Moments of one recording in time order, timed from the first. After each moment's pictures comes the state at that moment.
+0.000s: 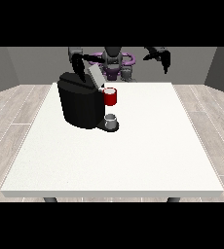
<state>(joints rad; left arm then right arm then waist) -0.25 0.05 0.15 -1.38 -0.11 -0.27 -0.08 -0.62 -0.16 -0.16 -1.06 -0.04 0.01 0.09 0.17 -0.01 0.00</state>
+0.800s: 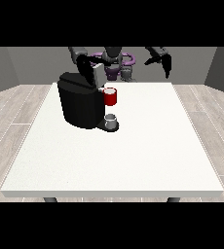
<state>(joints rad) -0.23 0.08 0.13 -1.42 -0.11 -0.23 -0.08 -0.77 -0.18 -0.12 -0.99 0.01 0.01 0.11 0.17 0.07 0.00</state>
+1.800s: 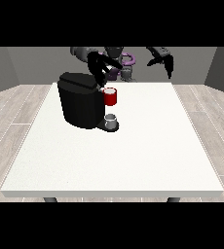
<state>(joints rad) -0.31 0.08 0.09 -1.43 -0.11 -0.26 -0.11 -0.88 -0.27 -0.08 -1.10 0.14 -0.08 0.36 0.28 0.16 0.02</state>
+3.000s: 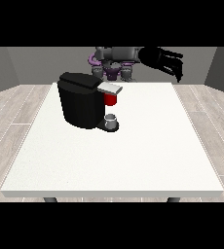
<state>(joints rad) -0.44 0.10 0.07 -1.45 -0.06 -0.33 -0.10 -1.21 -0.25 -0.05 -1.05 0.20 -0.08 0.25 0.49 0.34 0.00</state>
